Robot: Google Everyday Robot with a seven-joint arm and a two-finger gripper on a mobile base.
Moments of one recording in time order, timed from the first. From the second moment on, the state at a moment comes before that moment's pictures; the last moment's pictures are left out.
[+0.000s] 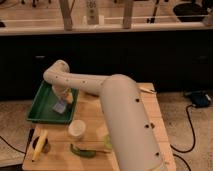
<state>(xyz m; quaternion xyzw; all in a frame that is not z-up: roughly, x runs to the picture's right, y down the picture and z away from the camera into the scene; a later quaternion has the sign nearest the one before) -0.251 0.062 0.887 -0.21 -0.20 -0.48 0.82</state>
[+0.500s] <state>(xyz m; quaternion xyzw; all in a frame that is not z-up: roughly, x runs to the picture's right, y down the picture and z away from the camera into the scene) -0.261 0.026 0.927 -0.23 -0.21 -0.48 0.82</state>
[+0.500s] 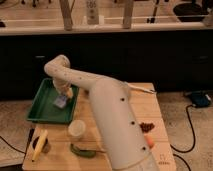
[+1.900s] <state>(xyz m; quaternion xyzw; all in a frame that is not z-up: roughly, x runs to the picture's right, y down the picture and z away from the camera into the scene) -0.315 0.126 0.901 -0.25 -0.23 -0.59 0.73</state>
